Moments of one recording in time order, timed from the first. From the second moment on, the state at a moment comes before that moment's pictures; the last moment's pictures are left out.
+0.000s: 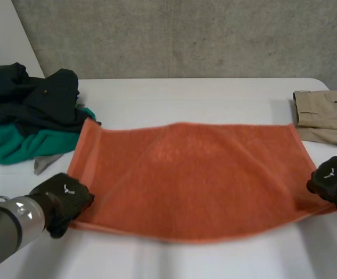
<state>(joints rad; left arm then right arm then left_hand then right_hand) 4.42 -1.66 -1.84 2.76 -1.46 3.98 1.58 -1.45 1.76 0.42 1.42 1.92 1.15 1.20 1.19 1.20 1.00 1.14 1.18 1.19 1.20 1.00</state>
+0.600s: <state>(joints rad) 4.36 -2.41 -1.08 3.47 -1.56 3.98 1.76 -0.78 1.13 -0.29 1.56 2.11 1.15 1.20 1.19 1.20 1.00 1.13 1.16 1.17 1.18 0.98</state>
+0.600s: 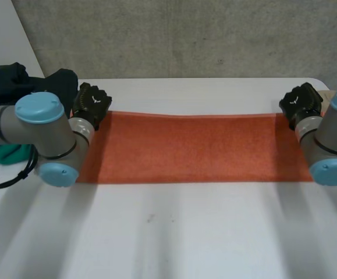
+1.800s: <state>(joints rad) 4.29 -2.01 -1.56 3.50 -1.54 3.57 1.28 -1.04 1.52 -0.04 1.22 2.38 0.19 0.21 0.22 0.20 0.05 0.89 0.91 0.91 0.95 0.75</state>
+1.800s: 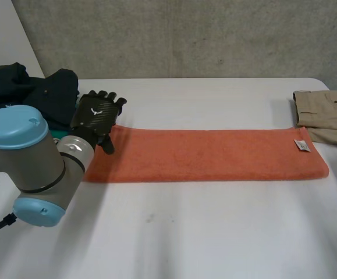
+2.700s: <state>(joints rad) 4.30 -1.94 -1.60 3.50 -1.49 3.45 1.33 -0.95 1.50 -0.11 1.15 2.41 0.19 0.21 0.22 0.20 0.05 1.12 1.18 1.19 1.20 0.98</state>
